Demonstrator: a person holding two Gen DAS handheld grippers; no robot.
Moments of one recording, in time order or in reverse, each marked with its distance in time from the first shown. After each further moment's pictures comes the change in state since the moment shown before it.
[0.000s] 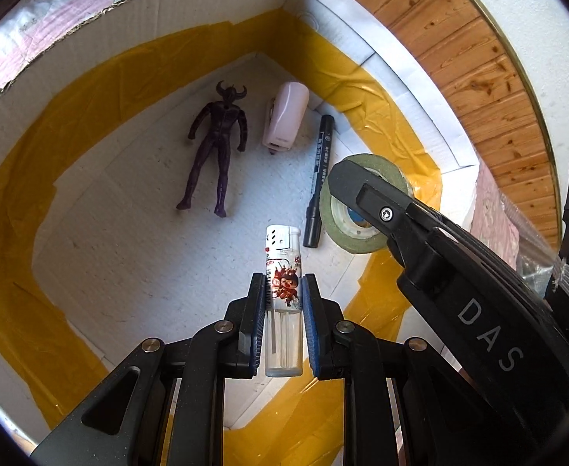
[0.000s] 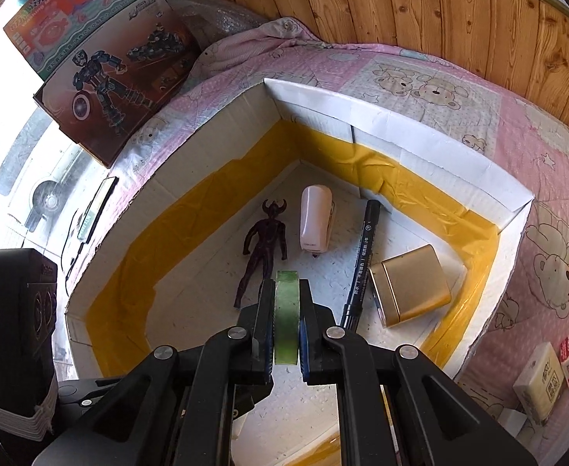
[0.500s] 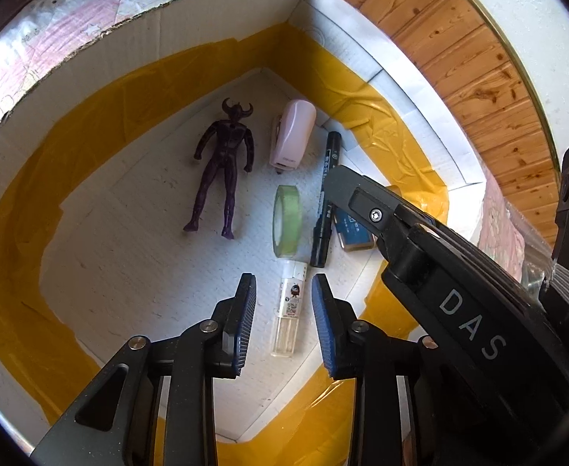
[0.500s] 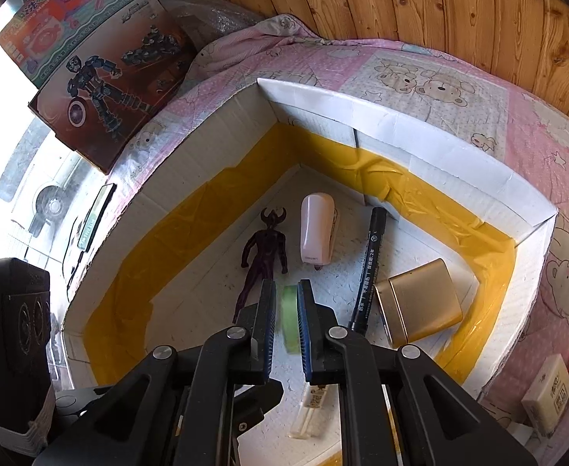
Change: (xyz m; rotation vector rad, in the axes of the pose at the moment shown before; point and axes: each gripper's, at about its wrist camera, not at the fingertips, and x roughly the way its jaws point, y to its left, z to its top) left arm -0.004 0.003 0.013 0.023 -0.025 0.020; right arm 0.013 -0.005 0.009 0.024 -0.004 0.007
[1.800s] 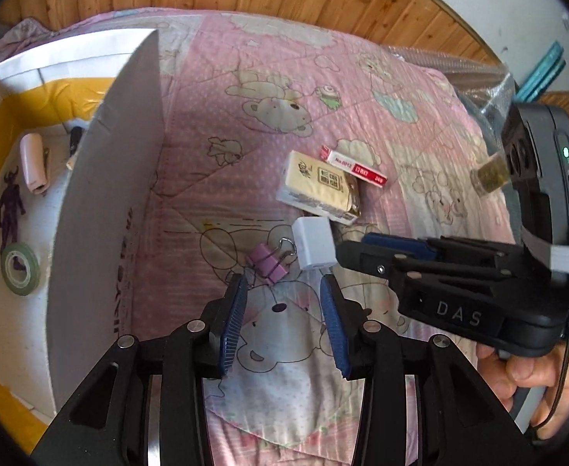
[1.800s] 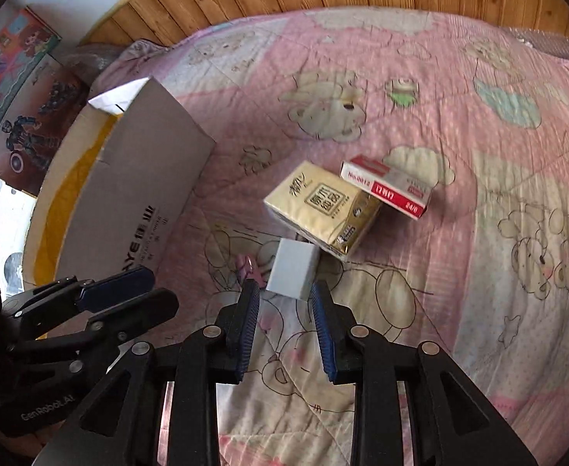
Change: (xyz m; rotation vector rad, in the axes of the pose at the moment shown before) left arm 0.045 -0.176 -0.099 0.749 0.095 -0.099; right arm -0.113 -0.191 -0.134 0.322 0.053 -0.129
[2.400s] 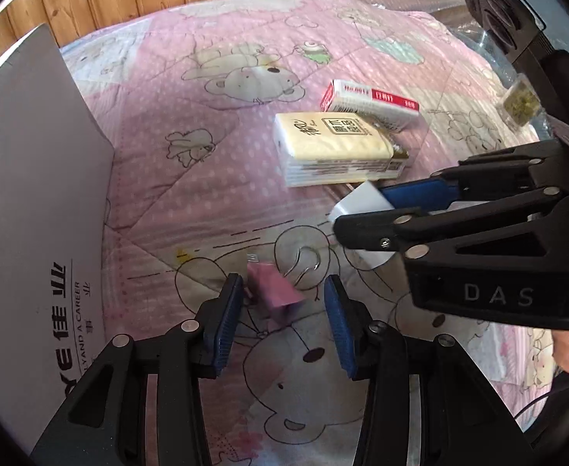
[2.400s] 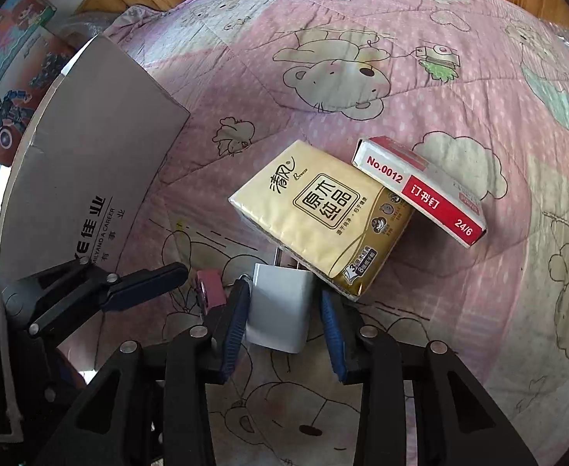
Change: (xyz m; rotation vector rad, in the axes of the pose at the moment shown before) left arm 0.070 -0.011 0.002 0.277 0.016 0.095; right arm 0.046 -0.008 0.014 -0.130 0.078 -0.051
